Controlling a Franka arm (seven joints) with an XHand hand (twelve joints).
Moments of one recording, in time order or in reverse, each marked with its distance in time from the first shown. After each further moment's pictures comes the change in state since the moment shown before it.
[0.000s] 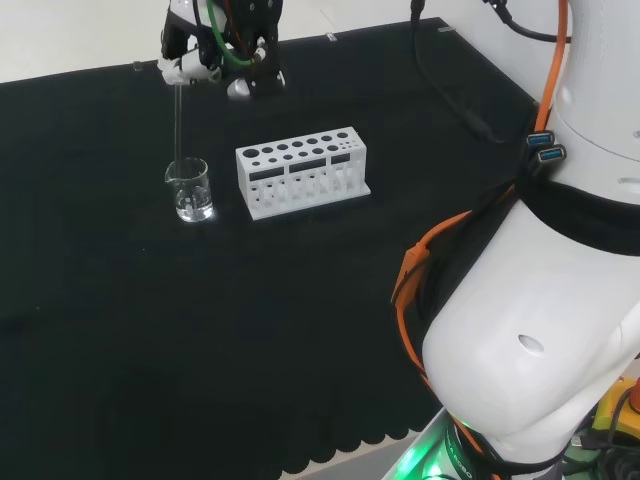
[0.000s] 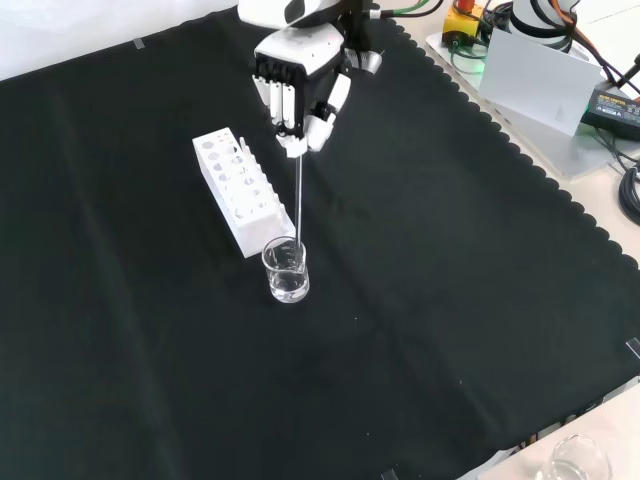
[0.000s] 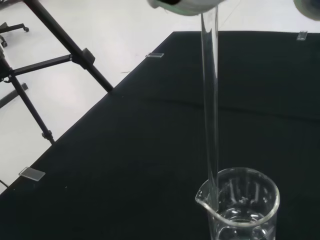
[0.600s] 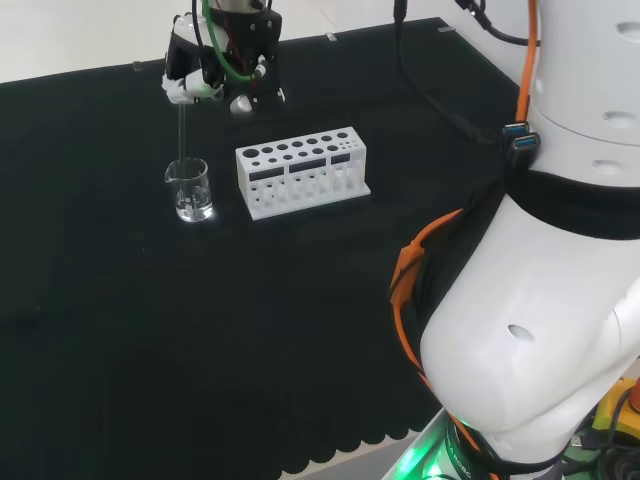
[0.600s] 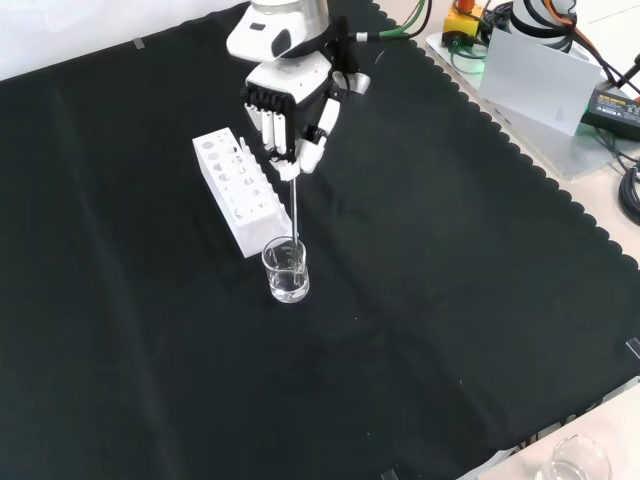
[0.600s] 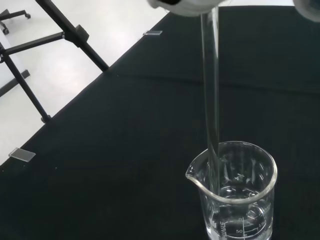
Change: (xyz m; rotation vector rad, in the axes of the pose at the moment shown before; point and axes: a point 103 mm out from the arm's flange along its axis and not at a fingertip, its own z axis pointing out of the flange) arm -0.016 0.011 0.033 0.044 0.015 -0.009
